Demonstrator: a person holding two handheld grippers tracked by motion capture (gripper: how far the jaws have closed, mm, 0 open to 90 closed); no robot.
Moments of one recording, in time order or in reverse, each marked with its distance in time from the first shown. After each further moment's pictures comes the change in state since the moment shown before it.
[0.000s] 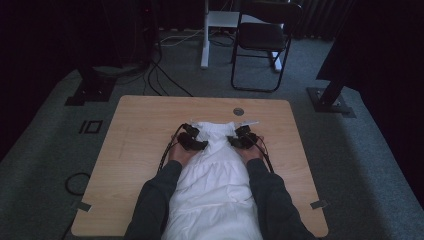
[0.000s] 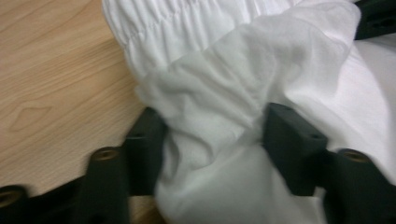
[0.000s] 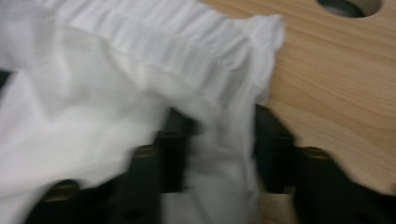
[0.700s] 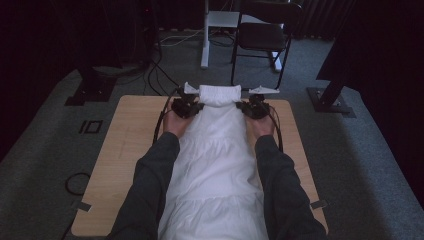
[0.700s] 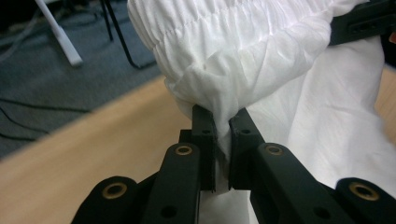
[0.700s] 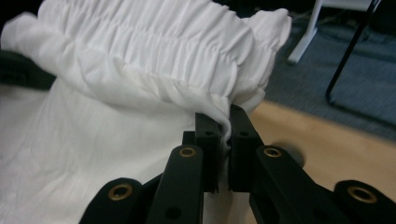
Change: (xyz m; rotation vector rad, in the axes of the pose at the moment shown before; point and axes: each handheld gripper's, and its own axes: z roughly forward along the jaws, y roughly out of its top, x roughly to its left) left arm 0.016 0.104 -0.108 -0.244 0.024 0.109; right arm -0.023 0.100 -0.088 -0.271 0.086 0.006
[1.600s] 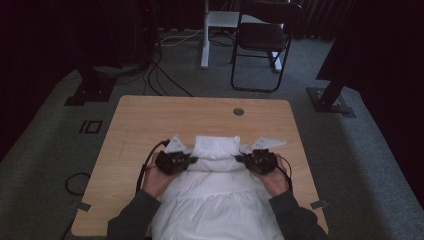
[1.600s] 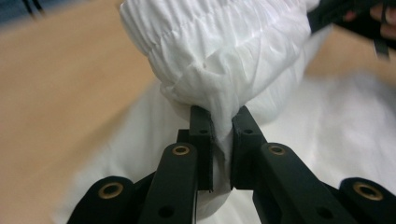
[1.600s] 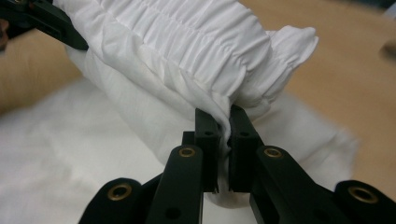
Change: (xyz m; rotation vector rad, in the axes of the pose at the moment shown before) left arm -0.086 -0.141 -0.087 0.055 -0.240 0.044; right arm 0.078 -0.117 -0.099 0.139 0.218 -0.133
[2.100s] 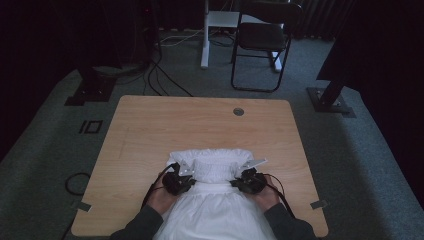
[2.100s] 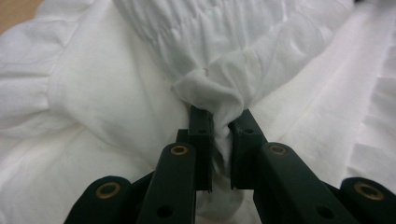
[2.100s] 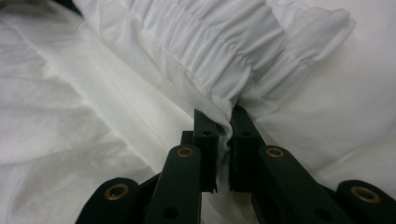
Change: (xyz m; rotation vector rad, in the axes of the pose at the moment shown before) left arm -0.007 -0.053 0.052 0.201 0.088 0.073; right arm 0.015 -0.062 0.047 0.246 0.035 0.044
